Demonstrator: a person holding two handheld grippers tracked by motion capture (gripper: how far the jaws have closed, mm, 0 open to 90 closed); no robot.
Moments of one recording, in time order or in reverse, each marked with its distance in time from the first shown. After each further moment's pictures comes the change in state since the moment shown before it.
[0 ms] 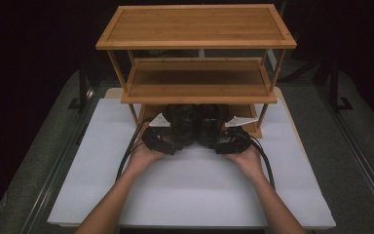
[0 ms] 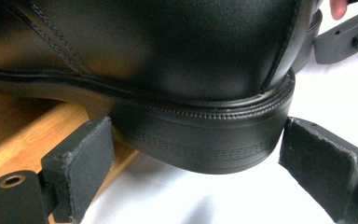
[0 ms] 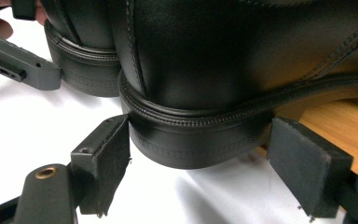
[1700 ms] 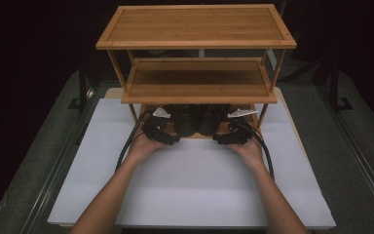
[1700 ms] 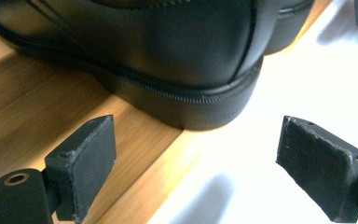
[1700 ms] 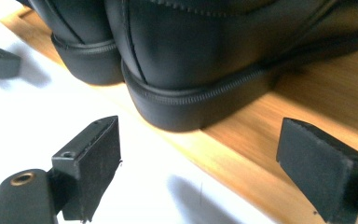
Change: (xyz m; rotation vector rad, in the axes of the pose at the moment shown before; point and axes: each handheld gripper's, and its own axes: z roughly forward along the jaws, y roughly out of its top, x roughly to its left) left arm 0.030 0.008 0.011 0.101 0.064 -0.029; right arm -0.032 0.009 0.014 0.051 -0.115 0.080
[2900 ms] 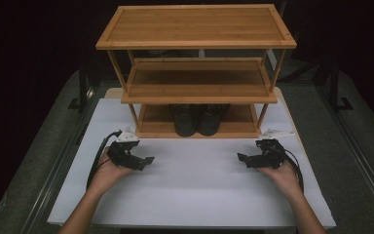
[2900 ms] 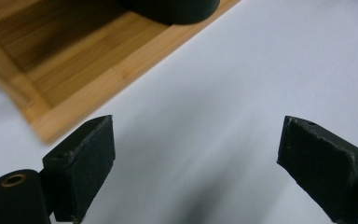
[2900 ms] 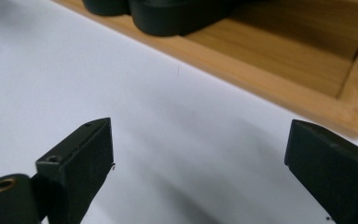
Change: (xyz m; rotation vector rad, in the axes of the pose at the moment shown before) left arm -0.026 -0.077 -0.099 -0.026 0.063 -0.004; right arm -0.008 -0.065 -0.090 -0.012 -0.045 -0.027
